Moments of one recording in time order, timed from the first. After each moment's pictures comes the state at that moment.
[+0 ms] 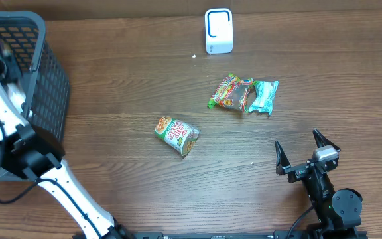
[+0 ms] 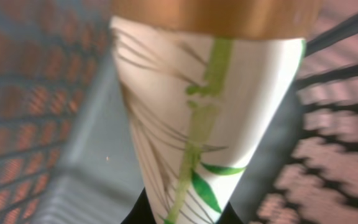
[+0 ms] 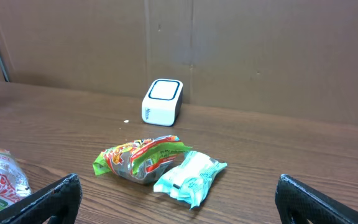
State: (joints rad) left arm 0.58 2.44 2.78 -1.47 -0.05 0.13; right arm 0.15 0.01 0.02 -0.02 -0.14 -0.01
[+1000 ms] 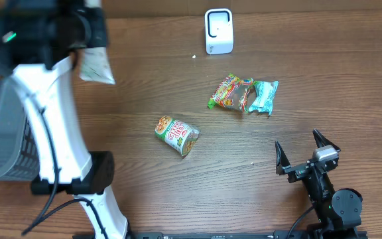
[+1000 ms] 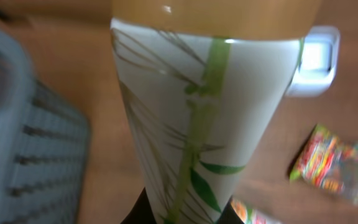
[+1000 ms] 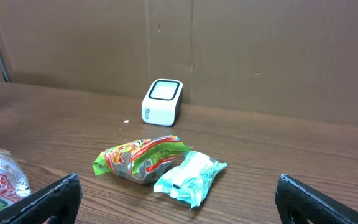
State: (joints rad) left arm -0.03 2.03 2.80 -1.69 -0.06 -0.10; right arm 0.15 0.01 0.02 -0.02 -0.14 -0.01
